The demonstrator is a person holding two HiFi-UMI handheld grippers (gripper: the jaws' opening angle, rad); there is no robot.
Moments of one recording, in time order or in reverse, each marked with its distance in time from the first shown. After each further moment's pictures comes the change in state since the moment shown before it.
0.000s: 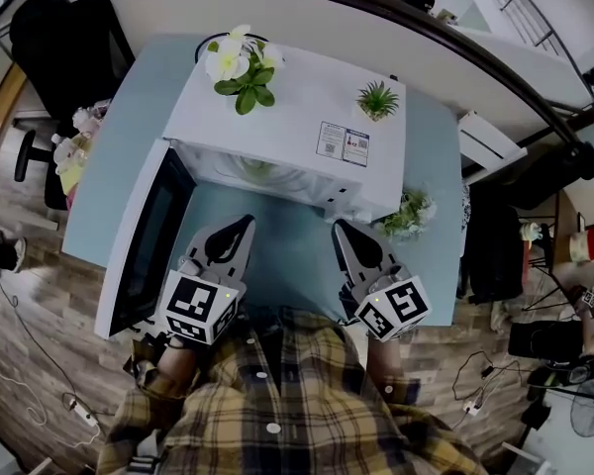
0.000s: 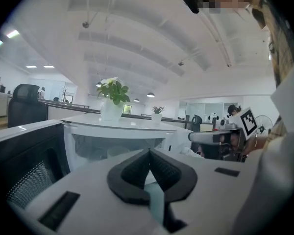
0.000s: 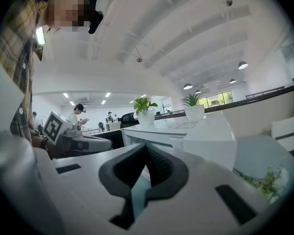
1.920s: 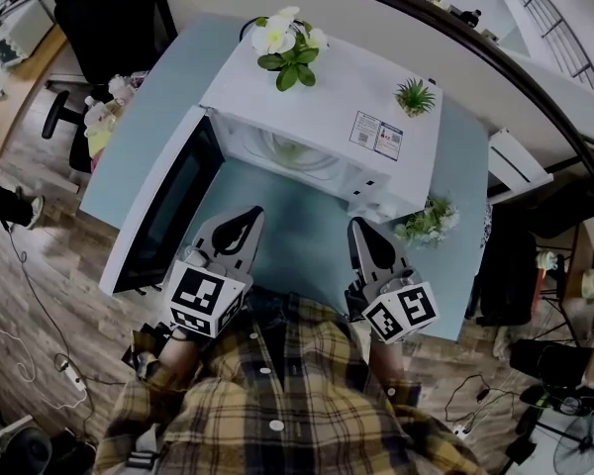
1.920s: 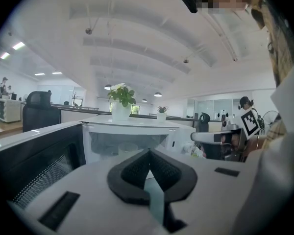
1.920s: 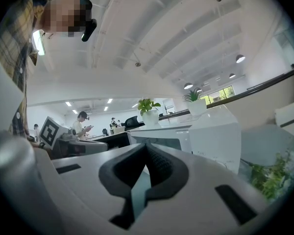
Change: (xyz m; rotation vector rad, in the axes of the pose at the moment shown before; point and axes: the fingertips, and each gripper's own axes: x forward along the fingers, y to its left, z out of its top) left arm -0.033 -0.001 -0.009 0.010 0.000 0.112; right arm -0.007 0.011 -0.011 0.078 -0.040 0.040
